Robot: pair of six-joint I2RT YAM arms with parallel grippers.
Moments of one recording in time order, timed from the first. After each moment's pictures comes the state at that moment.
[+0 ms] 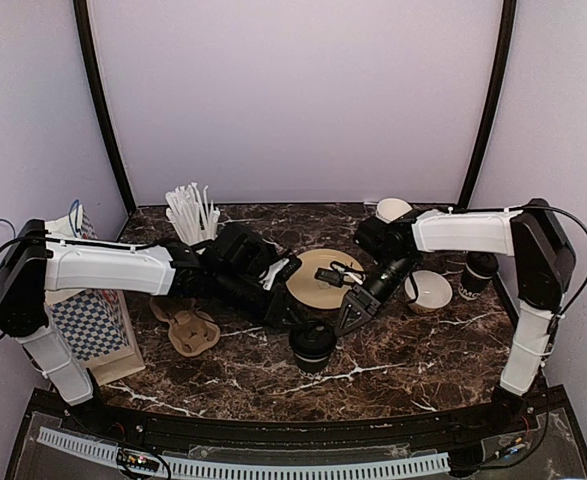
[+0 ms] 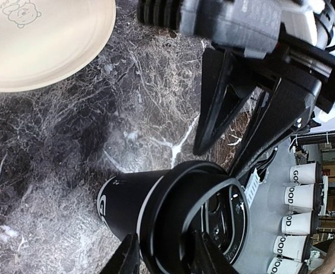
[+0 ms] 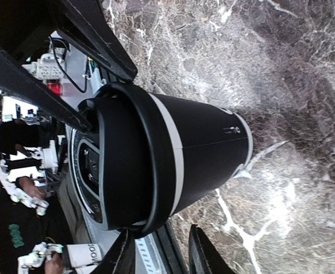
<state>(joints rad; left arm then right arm) -0.91 1.67 1.10 -0.26 0.49 -0.54 0.68 1.86 1.30 -0.98 -0.92 -0.21</state>
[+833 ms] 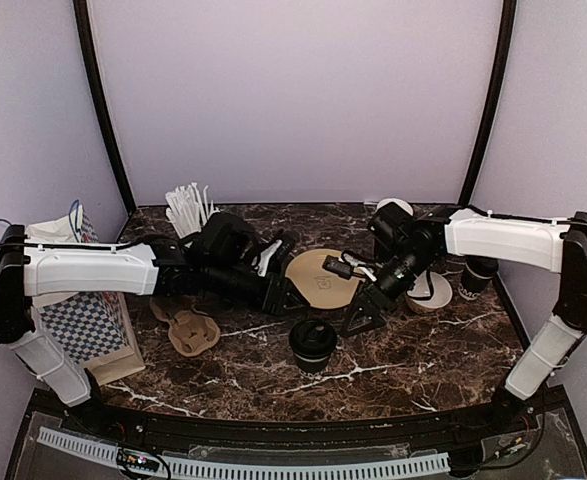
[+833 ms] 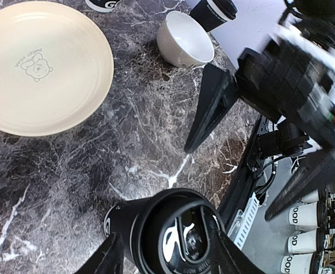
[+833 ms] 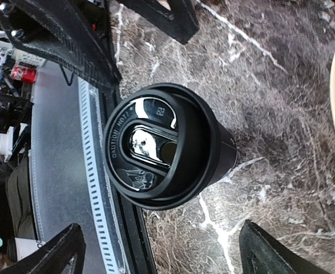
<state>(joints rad) -0.92 1.56 1.08 -0.20 0.38 -0.54 0.70 1.63 1.22 -0.89 -0.82 -0.31</state>
